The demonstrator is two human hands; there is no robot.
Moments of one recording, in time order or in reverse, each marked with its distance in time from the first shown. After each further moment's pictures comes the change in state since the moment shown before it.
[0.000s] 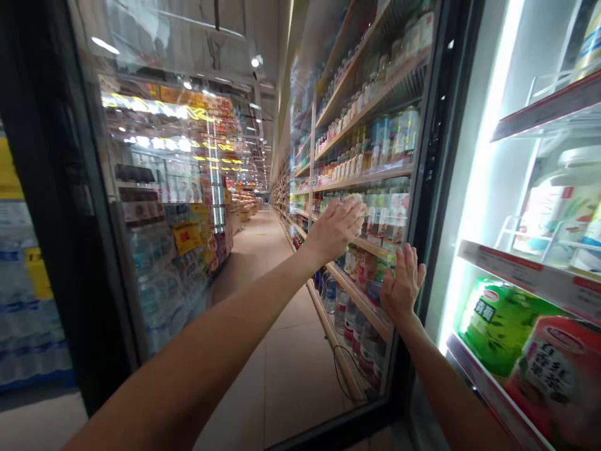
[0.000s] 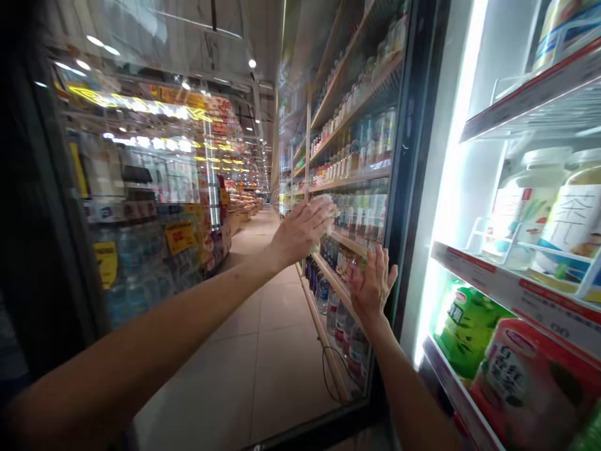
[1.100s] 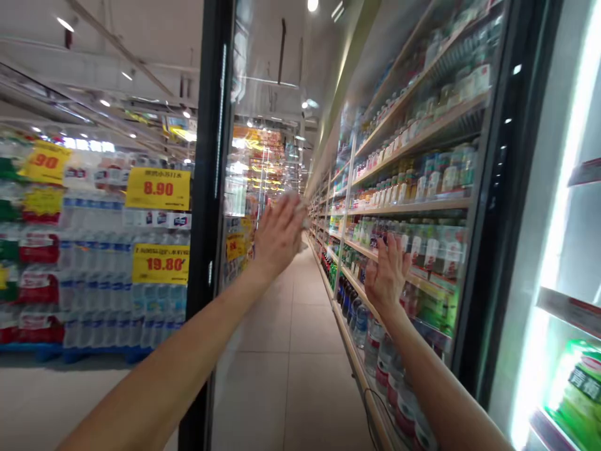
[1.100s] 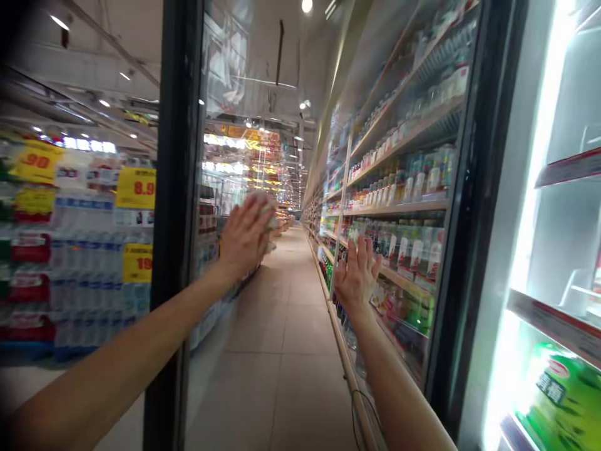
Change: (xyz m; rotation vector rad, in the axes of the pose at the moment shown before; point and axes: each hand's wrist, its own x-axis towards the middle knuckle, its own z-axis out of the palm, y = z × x) left_hand -0.125 -0.121 -0.102 0.250 0.219 -0.441; right_hand 0.056 -0.147 0.038 0.142 0.091 -0.173
